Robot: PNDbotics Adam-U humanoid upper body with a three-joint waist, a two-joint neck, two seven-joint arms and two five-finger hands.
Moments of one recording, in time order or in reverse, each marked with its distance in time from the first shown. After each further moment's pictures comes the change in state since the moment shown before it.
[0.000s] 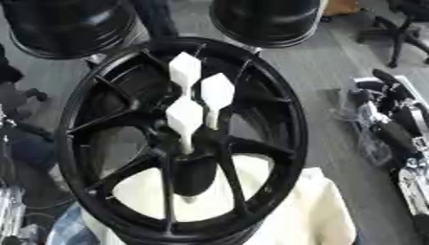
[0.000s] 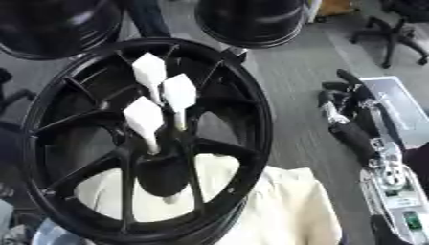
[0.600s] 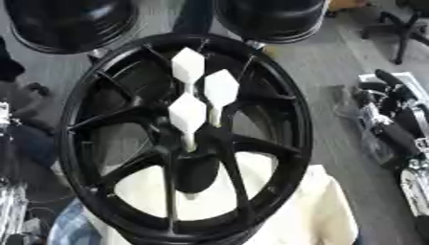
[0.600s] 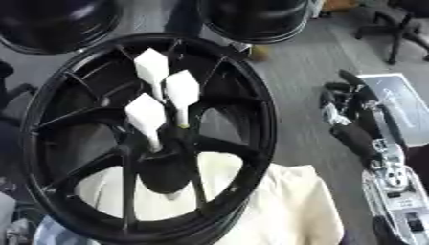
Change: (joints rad) left arm 0.000 -0.001 -0.001 0.000 -0.016 0.003 -0.010; right arm 0.000 0.000 -0.001 0.000 0.017 0.000 -0.001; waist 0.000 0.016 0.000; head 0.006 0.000
